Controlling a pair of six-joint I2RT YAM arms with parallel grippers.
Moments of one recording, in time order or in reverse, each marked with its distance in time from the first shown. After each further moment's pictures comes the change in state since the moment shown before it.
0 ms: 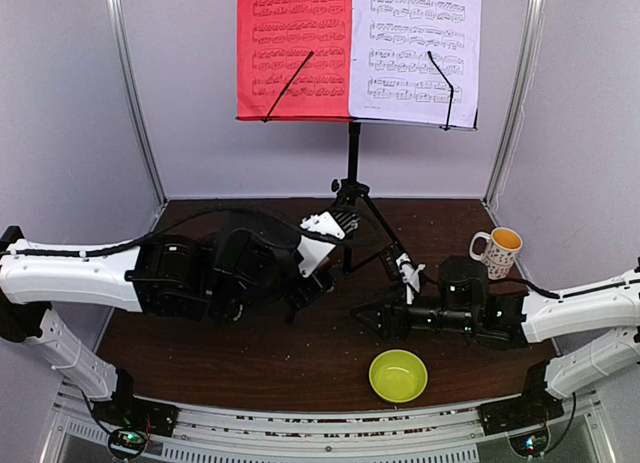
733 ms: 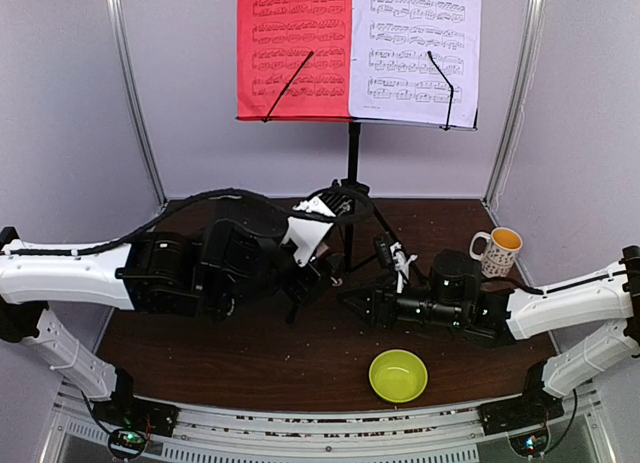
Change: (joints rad) left arm 0.000 -0.027 0.000 0.056 0.008 -0.056; right arm 0.000 0.109 0.044 0.203 -0.036 0.109
